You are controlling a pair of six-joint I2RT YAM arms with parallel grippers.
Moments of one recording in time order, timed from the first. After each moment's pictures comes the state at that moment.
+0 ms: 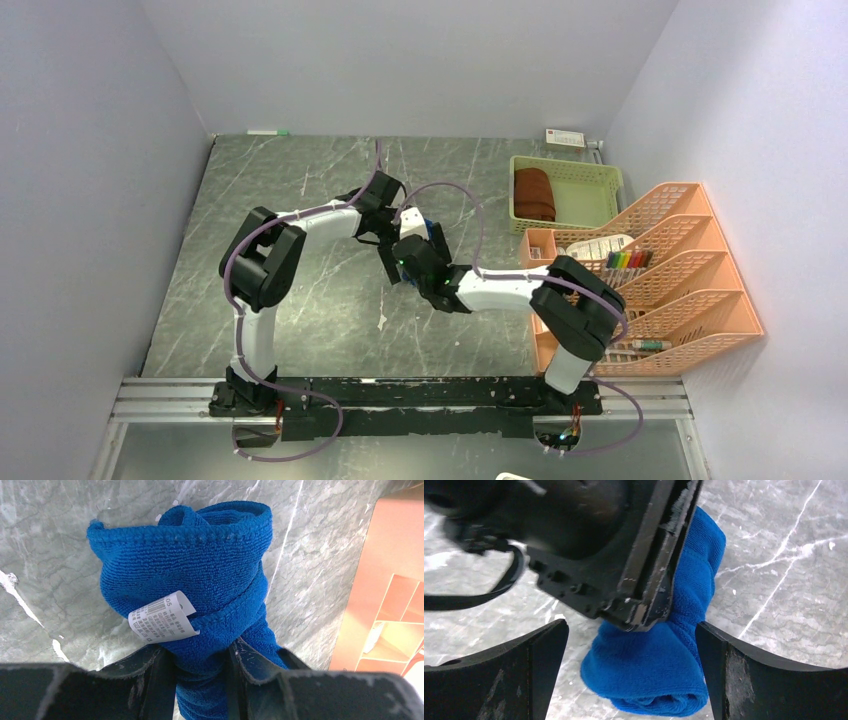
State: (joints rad) left arm -0.60 2.02 1.33 -0.28 0.32 -0.62; right arm 0.98 1.69 0.86 0.25 0.56 0.20
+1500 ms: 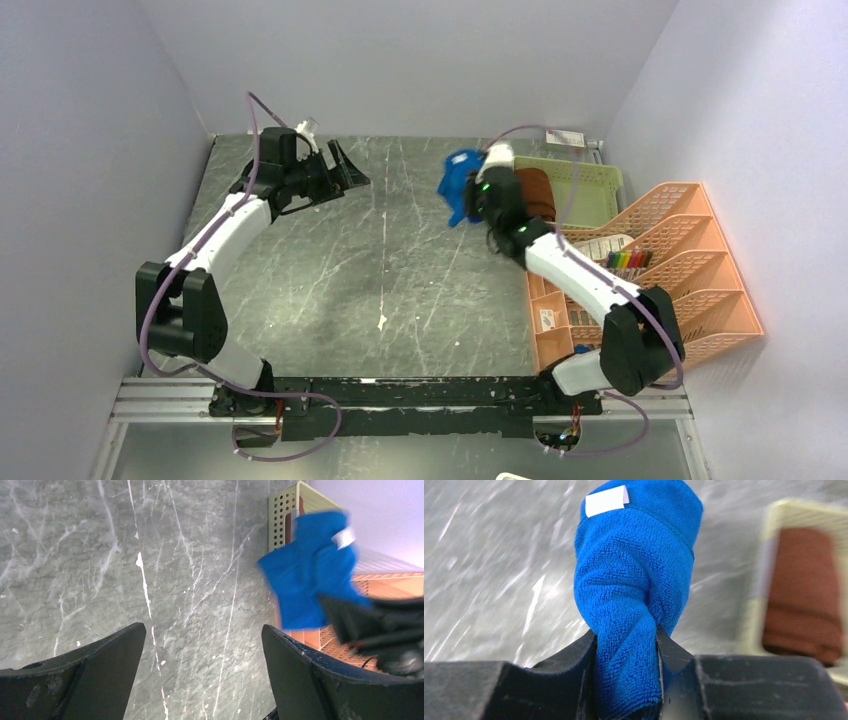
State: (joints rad) left arm -0.23 1.56 1.23 -0.25 0.43 -0.61; right arm 0.59 1.41 0.93 0.04 0.28 0.22
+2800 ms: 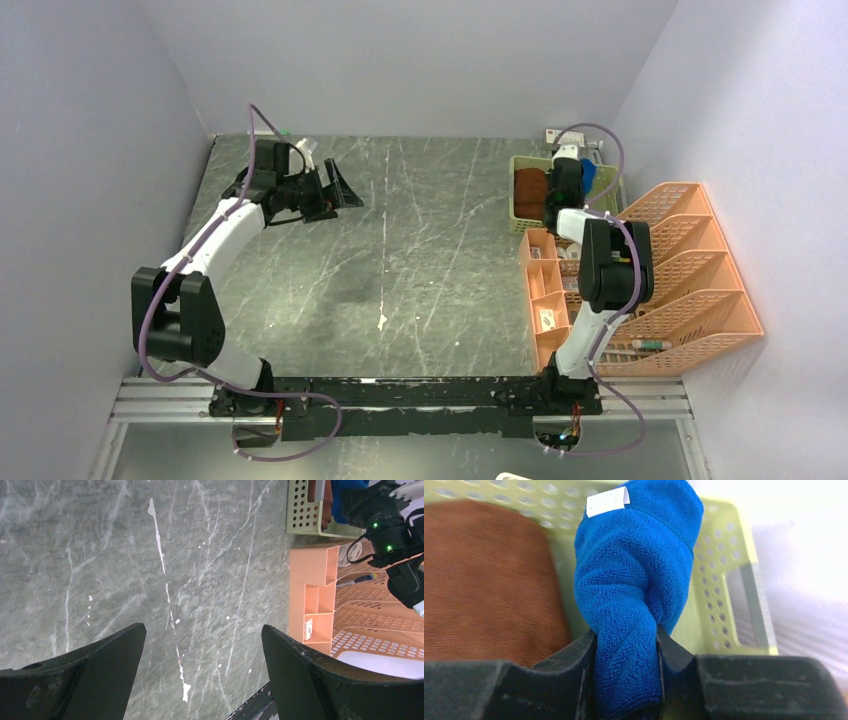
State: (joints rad) left arm -0.17 1.52 1.17 -0.39 0.54 -0.50; right arm -0.05 1.86 1.02 0.36 0.48 -0.27
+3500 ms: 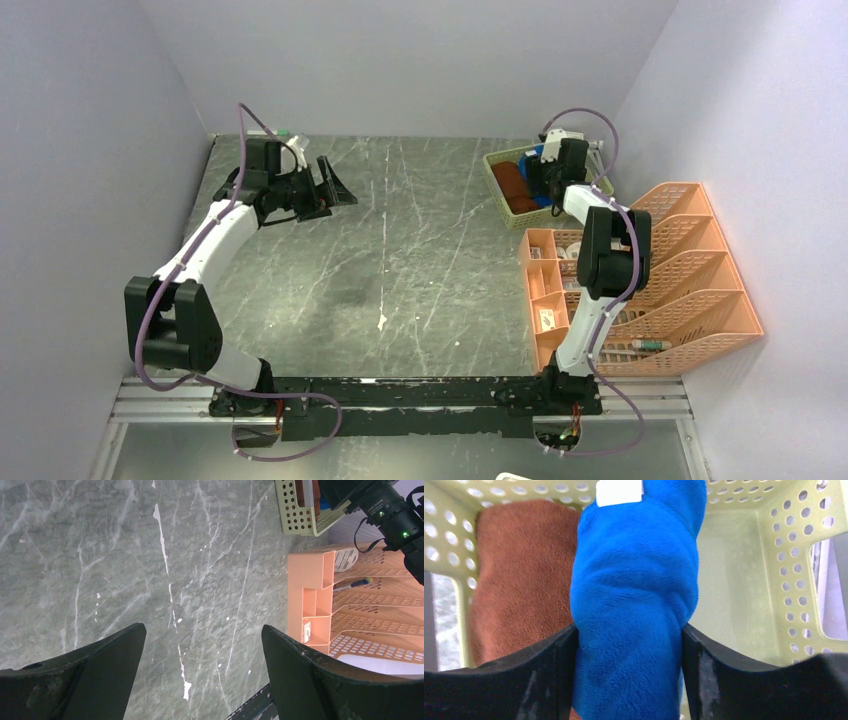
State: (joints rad) left arm -0.14 1.48 1.17 -0.42 0.54 -0.50; right arm -0.07 1.98 1.31 0.07 -0.13 -0.24
